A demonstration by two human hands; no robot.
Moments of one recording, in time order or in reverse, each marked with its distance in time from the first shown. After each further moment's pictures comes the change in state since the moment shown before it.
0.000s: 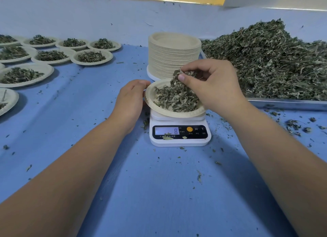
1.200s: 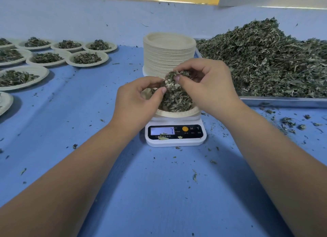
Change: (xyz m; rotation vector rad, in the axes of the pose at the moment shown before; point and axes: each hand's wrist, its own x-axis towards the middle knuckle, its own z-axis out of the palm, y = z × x) left_hand -0.040 0.020 0.016 0.270 0.006 0.475; right_hand -0.005 -0.005 0.000 -0.003 -0.003 -0.045
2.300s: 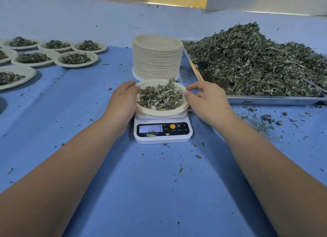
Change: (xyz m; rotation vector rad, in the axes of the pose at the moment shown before) left_hand 0.015 -0.017 0.005 -0.175 -0.057 -0.541; right_hand -0.028 0.048 -0.023 -0.186 -0.102 0.316
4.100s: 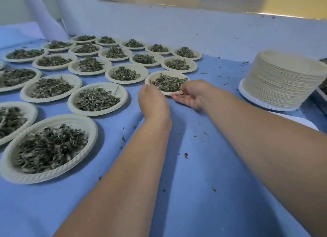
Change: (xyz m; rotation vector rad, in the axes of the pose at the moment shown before) left_hand 0.039 -0.002 -0.172 -0.451 0.692 -0.185; right_hand 0.096 -0.215 0.269 0.707 -0.565 0.613
